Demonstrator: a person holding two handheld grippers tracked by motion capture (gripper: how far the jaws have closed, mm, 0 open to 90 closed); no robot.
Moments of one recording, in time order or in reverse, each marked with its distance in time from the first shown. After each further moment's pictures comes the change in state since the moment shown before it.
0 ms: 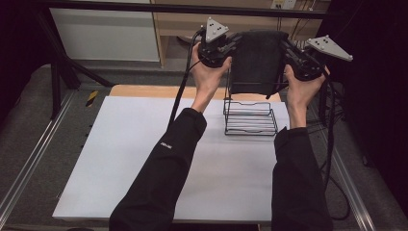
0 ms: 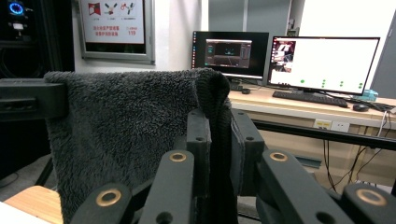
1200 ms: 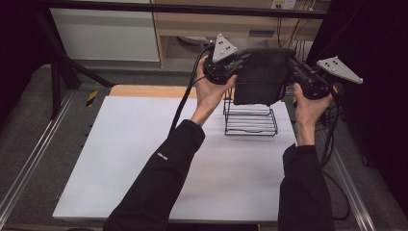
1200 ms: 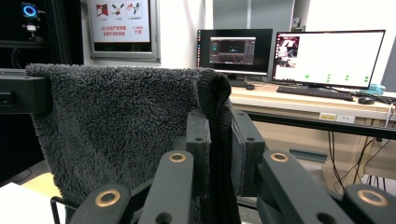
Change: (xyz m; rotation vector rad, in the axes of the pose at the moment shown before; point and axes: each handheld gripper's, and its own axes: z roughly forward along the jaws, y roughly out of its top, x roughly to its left) left arm -0.033 -0.017 -0.016 0.016 -0.095 0.089; right arm -0.013 -0.032 -0.036 -0.007 0.029 0.015
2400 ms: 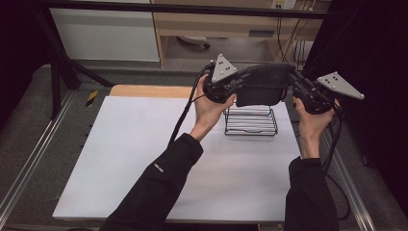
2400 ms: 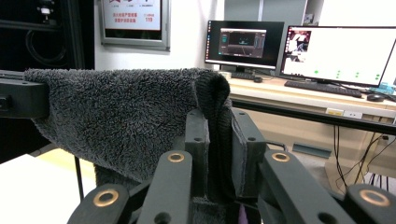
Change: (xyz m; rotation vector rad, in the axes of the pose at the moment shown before) left arm -0.026 -0.028 -0.017 0.050 -0.042 -0.025; right arm 0.002 -0.023 -0.026 0.032 0.043 -0.036
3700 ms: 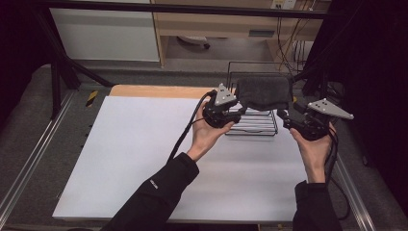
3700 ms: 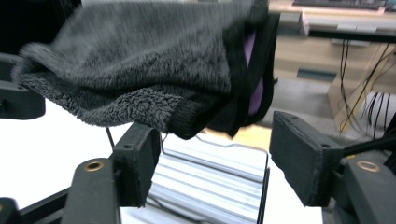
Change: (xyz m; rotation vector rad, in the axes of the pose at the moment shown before) left arm -0.021 -0.064 -0.002 0.240 -0.039 -0.080; right arm 0.012 -0.055 -0.031 0.286 -0.013 0.071
